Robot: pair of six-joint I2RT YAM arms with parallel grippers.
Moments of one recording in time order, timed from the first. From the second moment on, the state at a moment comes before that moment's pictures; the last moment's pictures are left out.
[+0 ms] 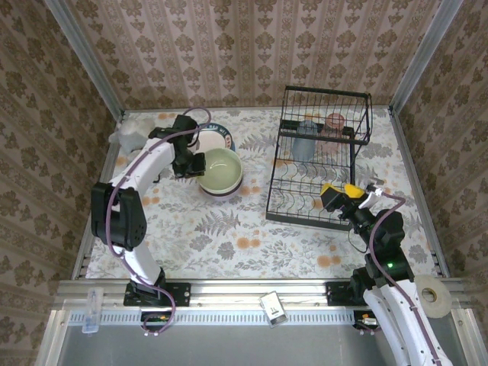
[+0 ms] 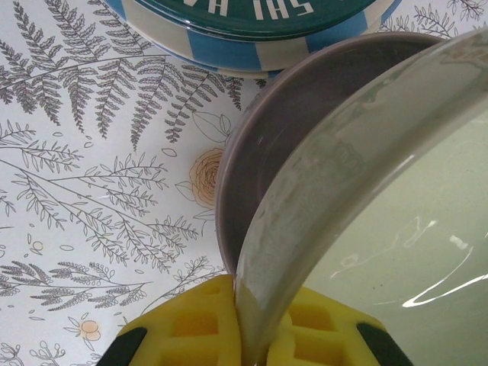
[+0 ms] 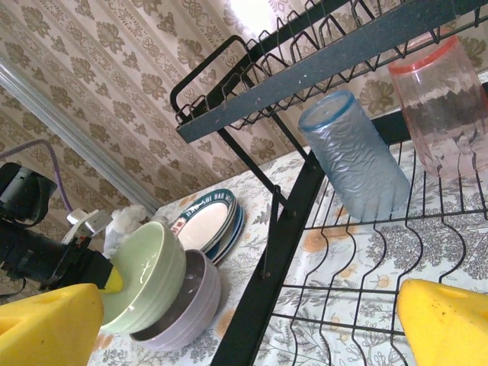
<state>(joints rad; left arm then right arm) -0.34 1.74 1.46 -1.01 0.11 -0.38 0.13 0.30 0.30 -0.05 -0.22 0.60</state>
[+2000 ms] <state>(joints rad) -0.44 1.47 1.53 -0.93 0.08 -0.32 0.13 0.37 0.34 -0.08 -0.17 0.54</state>
